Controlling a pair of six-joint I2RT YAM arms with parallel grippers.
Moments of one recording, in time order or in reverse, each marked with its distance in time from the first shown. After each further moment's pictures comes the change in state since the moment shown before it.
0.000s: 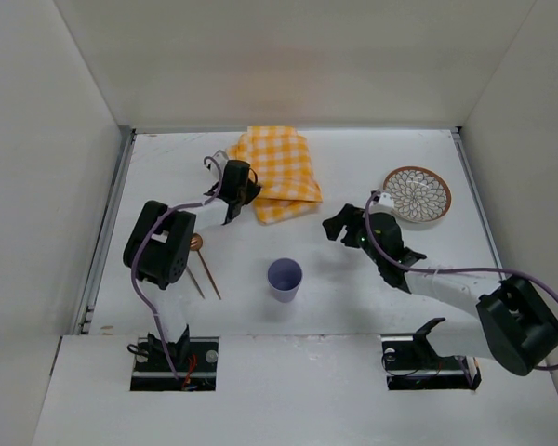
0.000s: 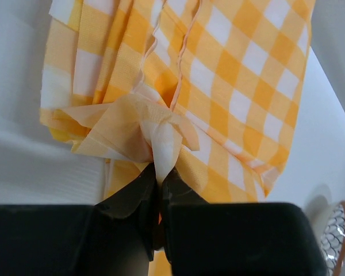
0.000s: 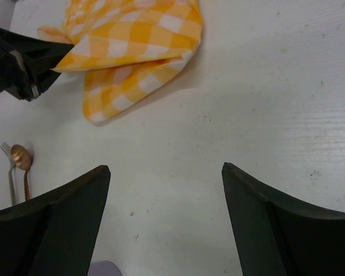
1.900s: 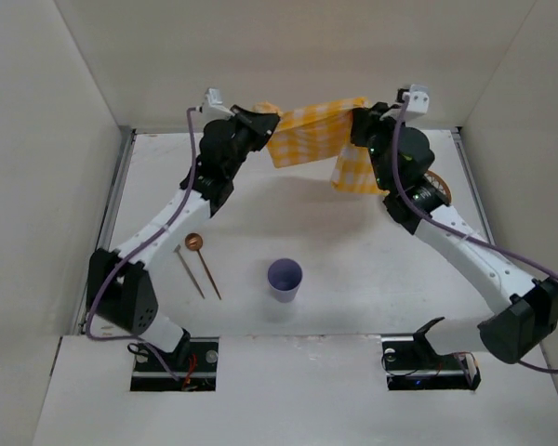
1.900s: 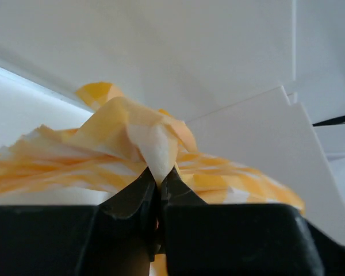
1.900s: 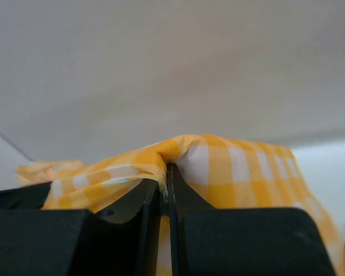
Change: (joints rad) left arm -0.109 -0.319 0.269 0.035 0.137 -0.039; right arm -0.078 0.090 0.767 -0.152 0.243 -0.344
